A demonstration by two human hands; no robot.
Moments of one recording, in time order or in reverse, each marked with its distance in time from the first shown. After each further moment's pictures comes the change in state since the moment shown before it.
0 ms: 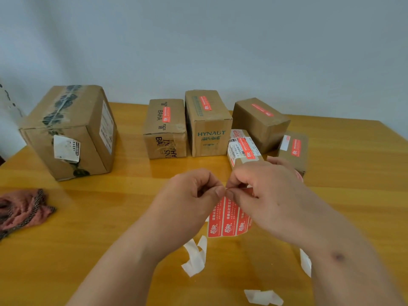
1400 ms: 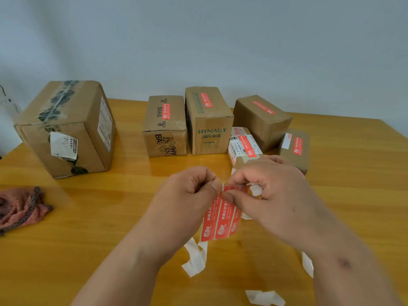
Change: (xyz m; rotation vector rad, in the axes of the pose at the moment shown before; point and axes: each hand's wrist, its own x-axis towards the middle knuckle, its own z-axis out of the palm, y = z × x) left_hand -0.001 -0.002 0.002 -0.181 0.034 0.016; right_hand -0.003 0.007 0.010 0.251 0.140 -0.070
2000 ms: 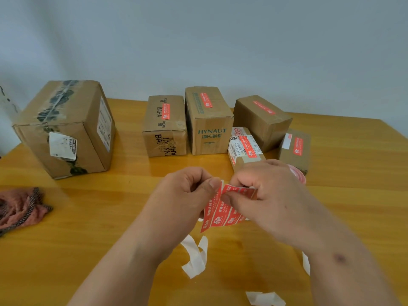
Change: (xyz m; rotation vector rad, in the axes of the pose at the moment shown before) left_hand 0.002 -0.001 -0.004 -0.016 0.001 -0.066; right_hand 0.003 0.001 0.002 -0.067 -0.074 -0.006
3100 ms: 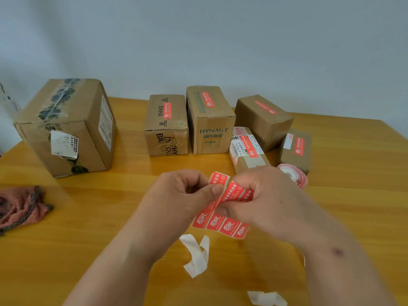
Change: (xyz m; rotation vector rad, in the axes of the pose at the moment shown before) left_hand -0.004 -0.001 -0.009 -0.056 -0.011 -0.024; right_hand 0.003 -0.007 0.000 0.190 -0.192 0.187
